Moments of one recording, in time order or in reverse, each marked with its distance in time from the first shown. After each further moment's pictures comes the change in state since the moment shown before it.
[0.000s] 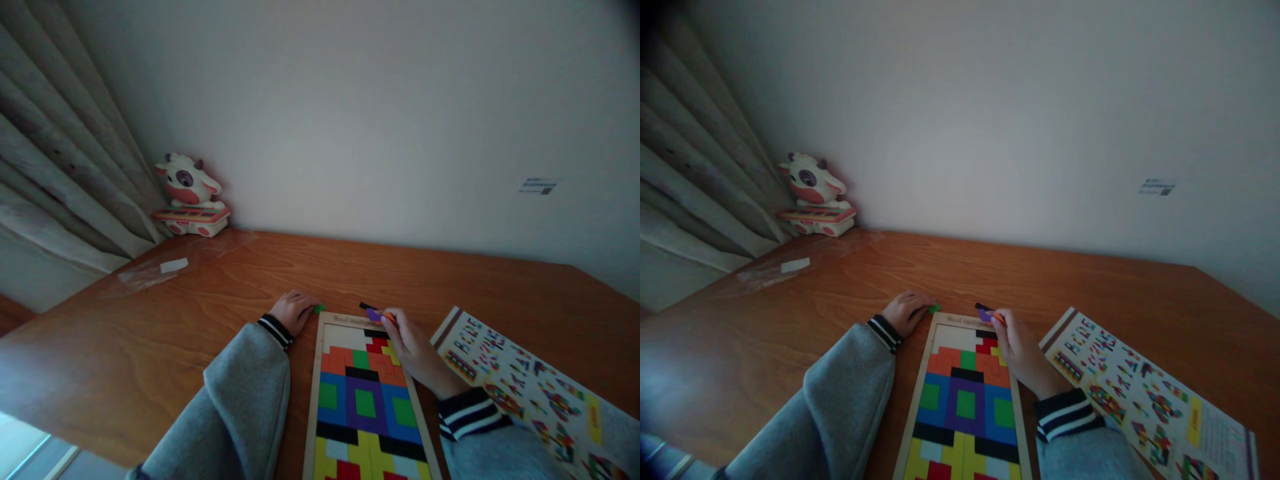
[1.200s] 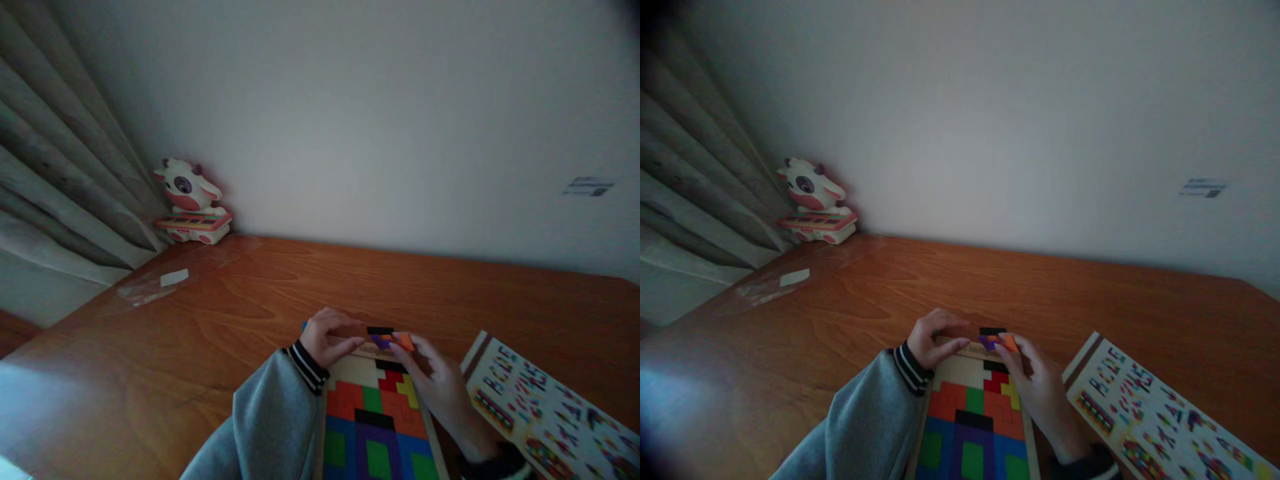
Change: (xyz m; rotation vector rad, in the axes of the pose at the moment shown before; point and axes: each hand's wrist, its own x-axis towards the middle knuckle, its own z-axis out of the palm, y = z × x) left_hand 0.046 0.053 0.015 -0.429 0.185 -0.116; right_hand 0.002 0.003 0.009 0.117 0.165 0.150
